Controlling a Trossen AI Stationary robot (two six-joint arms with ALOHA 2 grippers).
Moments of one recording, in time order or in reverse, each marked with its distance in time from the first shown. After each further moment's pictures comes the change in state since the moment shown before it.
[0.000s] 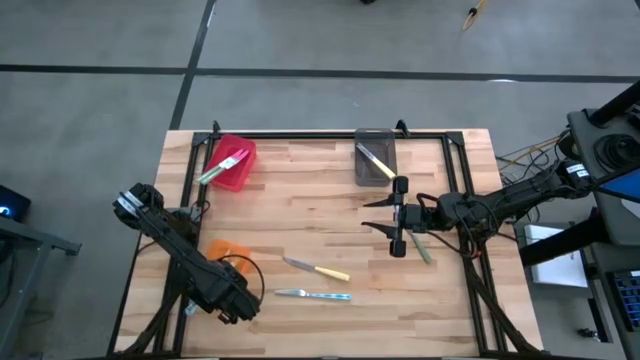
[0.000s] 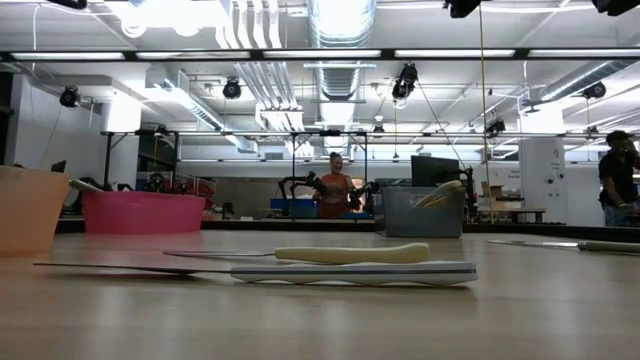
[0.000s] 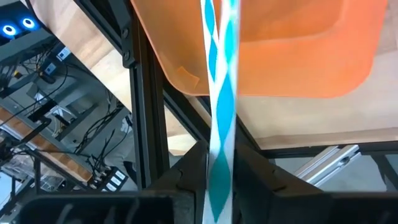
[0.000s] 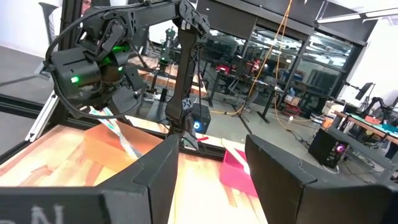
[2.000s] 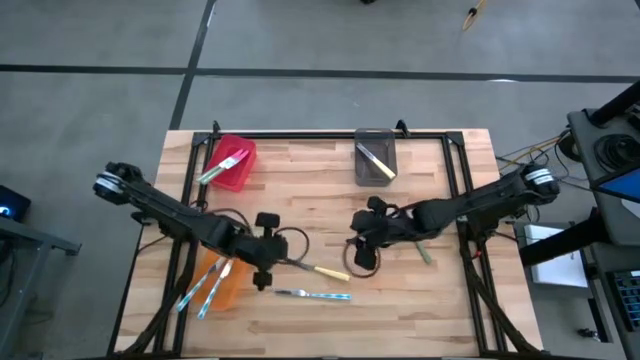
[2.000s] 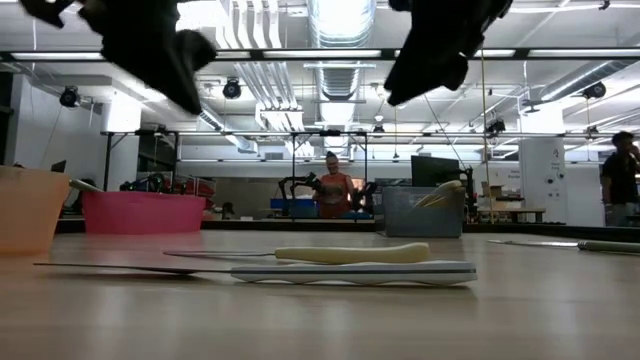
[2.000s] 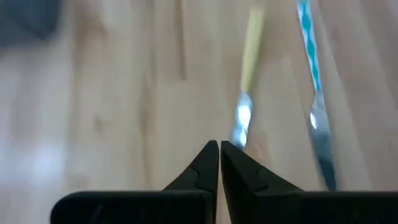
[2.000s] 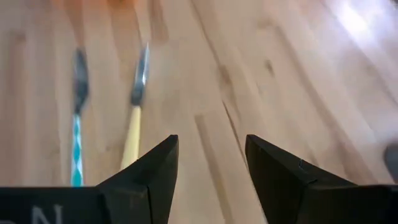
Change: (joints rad) left arm 0.311 -0.312 -0.299 0.897 -0.869 1.455; right arm 0.000 0.452 0.528 -1.036 -0.001 0.740
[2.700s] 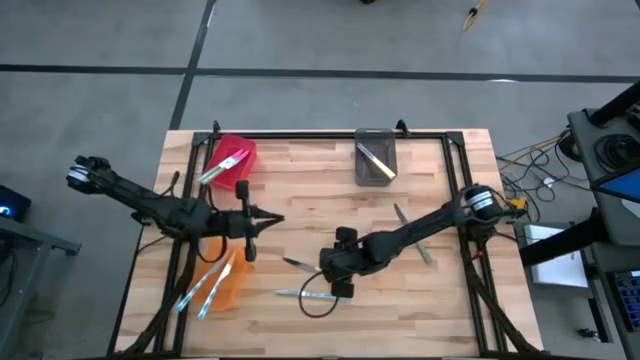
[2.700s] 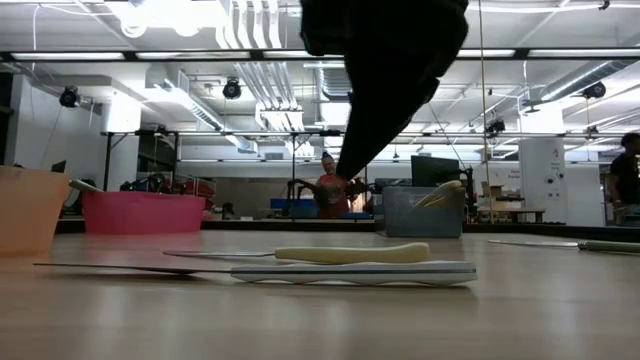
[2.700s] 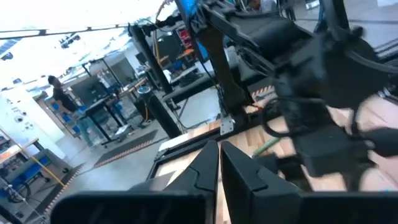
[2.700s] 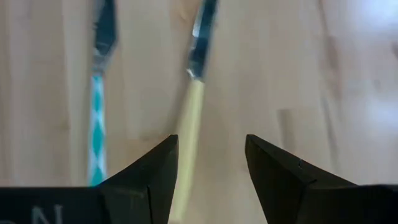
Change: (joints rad) left arm 0.041 -0.467 -0.378 0.901 -0.153 0.653; right arm 0.080 0.469 0.370 -0.154 -0.080 -0.050
